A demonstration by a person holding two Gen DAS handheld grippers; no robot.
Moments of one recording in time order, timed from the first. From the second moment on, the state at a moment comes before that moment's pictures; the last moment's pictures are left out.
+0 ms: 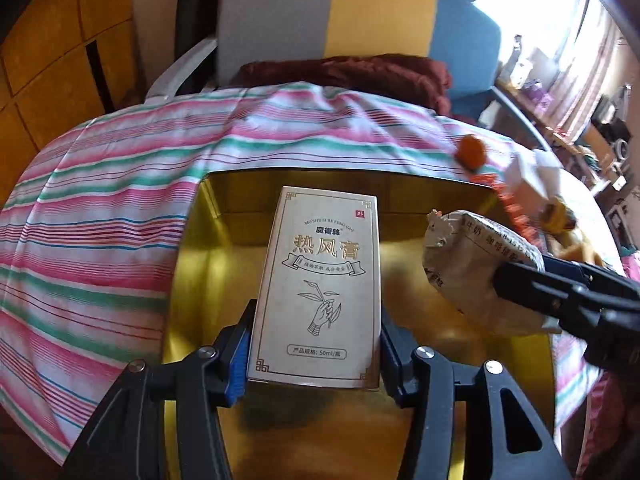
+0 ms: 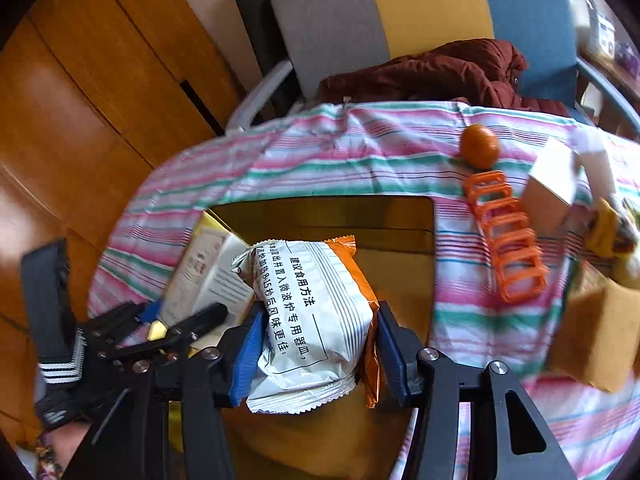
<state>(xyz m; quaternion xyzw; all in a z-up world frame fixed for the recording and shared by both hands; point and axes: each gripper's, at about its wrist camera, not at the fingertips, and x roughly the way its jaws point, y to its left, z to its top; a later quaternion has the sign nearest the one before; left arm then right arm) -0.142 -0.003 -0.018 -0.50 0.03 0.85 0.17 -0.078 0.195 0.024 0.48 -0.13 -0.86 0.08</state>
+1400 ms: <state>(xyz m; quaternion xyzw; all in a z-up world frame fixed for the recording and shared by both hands) -0.111 -0.071 -0.016 -0.49 -0.11 0.86 0.11 -0.109 0.153 -0.001 0.44 -0.18 -0.87 0.13</state>
